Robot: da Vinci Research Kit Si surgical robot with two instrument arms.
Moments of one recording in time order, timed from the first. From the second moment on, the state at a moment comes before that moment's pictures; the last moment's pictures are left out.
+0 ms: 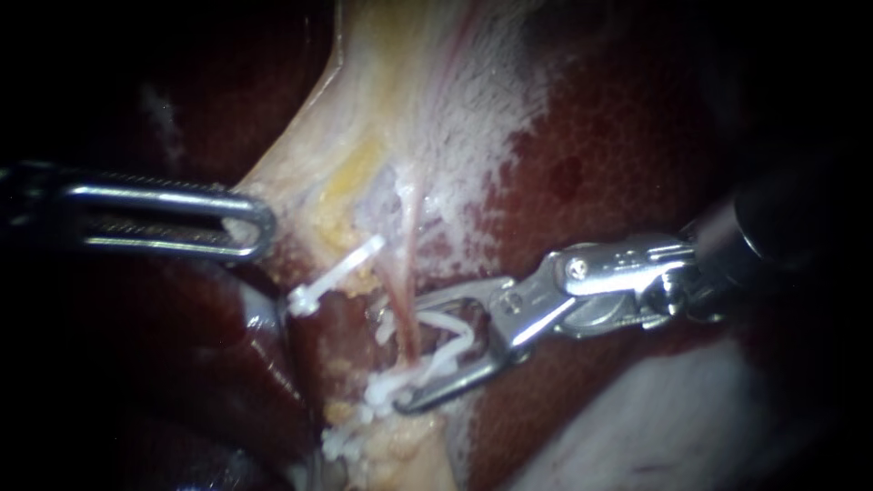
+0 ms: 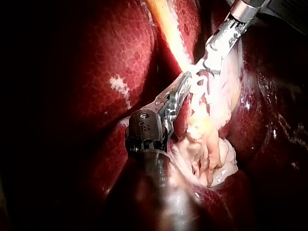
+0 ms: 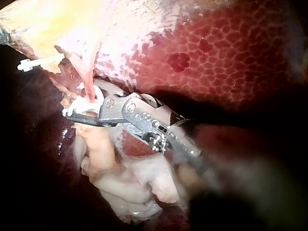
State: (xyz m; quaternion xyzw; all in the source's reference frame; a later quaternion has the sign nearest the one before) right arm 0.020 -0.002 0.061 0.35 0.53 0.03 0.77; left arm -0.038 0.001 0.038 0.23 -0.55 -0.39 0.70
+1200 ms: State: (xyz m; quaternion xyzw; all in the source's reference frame) right arm 0.019 0.000 0.060 0.39 0.52 0.05 0.76; left arm -0.038 0.001 0.038 0.23 -0.55 -0.39 0.70
